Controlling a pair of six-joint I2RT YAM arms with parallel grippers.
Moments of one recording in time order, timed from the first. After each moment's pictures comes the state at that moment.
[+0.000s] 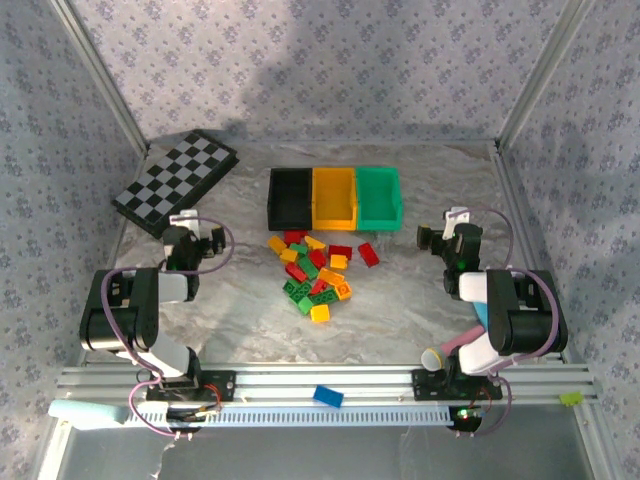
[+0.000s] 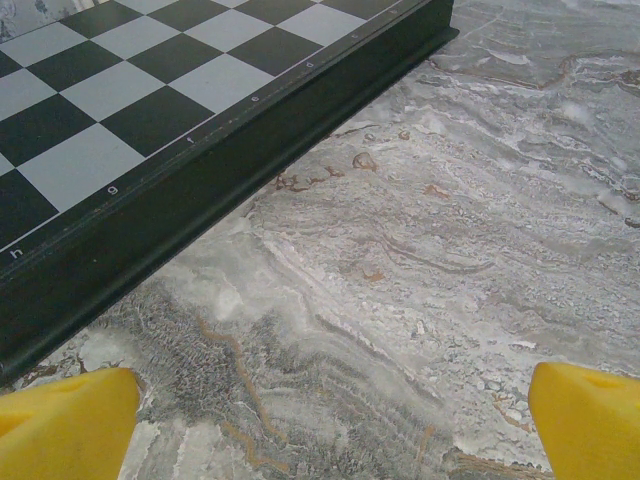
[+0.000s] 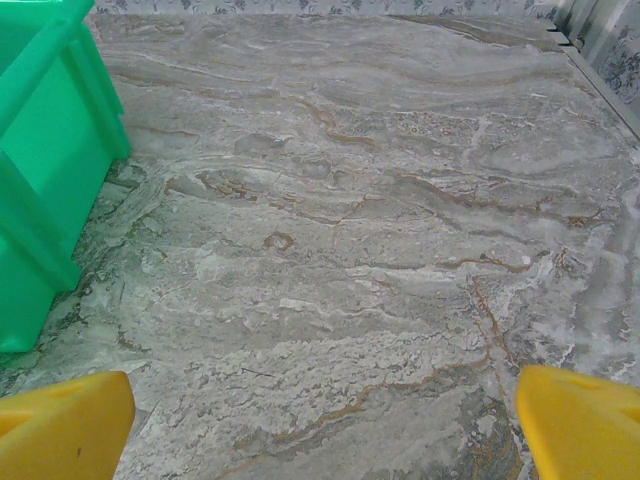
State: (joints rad) left arm 0.02 1.53 0.40 0.70 -0.07 -0.04; right arm -0.03 1.51 0.40 0.68 0.04 -0.03
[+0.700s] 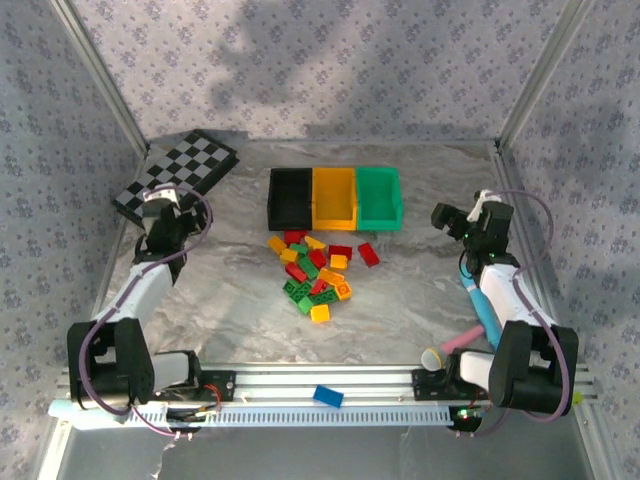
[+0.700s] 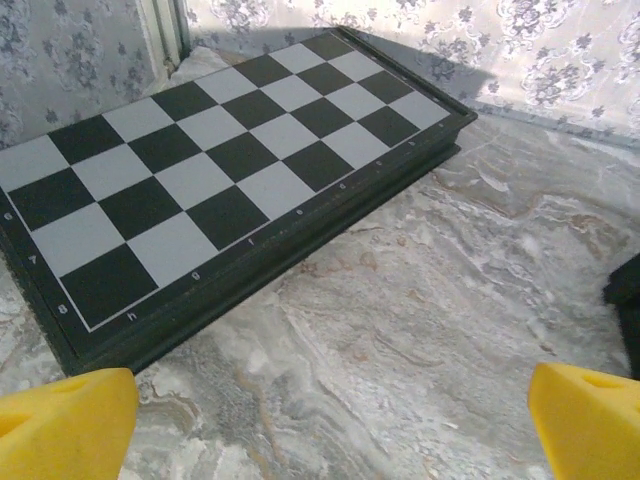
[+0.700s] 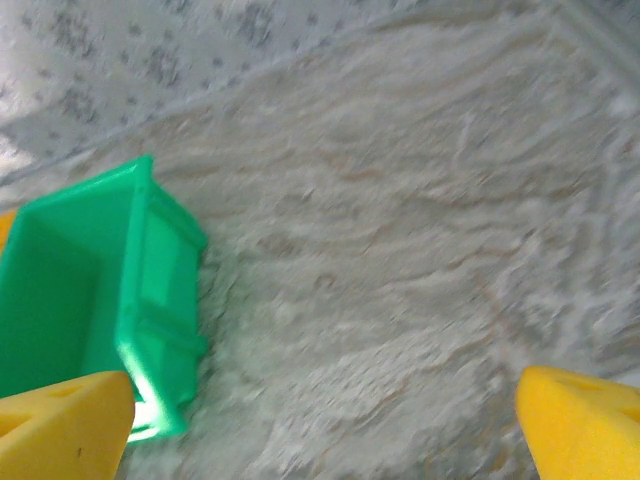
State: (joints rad) left arm 0.04 1.22 0.67 0.09 -0.07 -0.23; right arm -0.12 1.20 0.64 0.04 -0.16 0.29
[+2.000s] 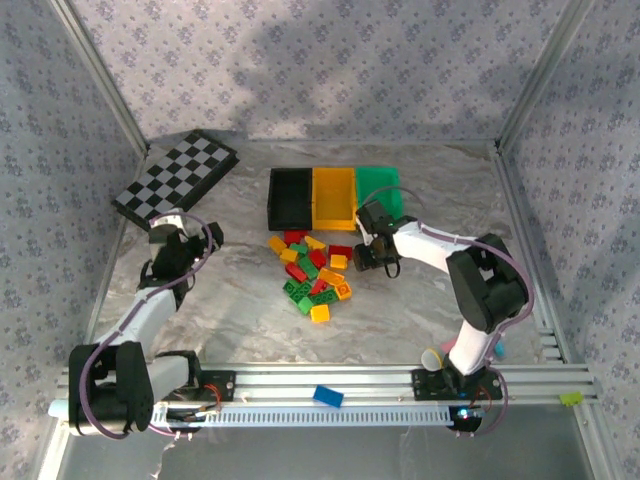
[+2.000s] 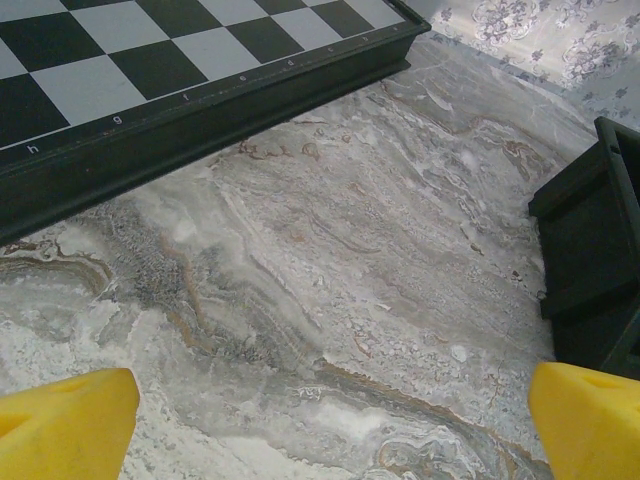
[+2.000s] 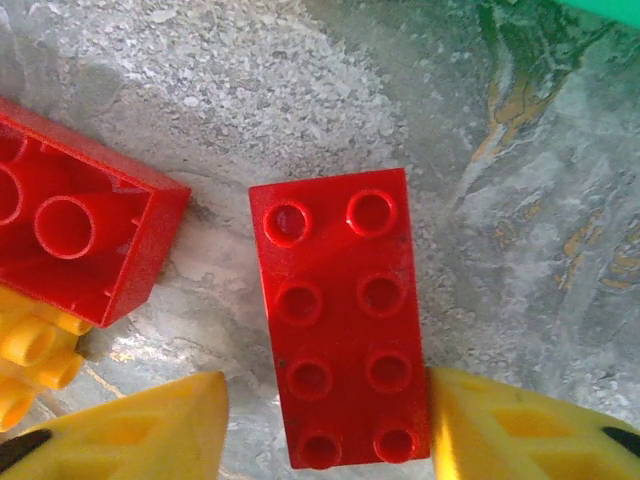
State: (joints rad) left arm 0.02 1.10 0.45 0.15 0.03 -0.37; right arm 0.53 1.74 1.05 -0.54 0.04 0.19
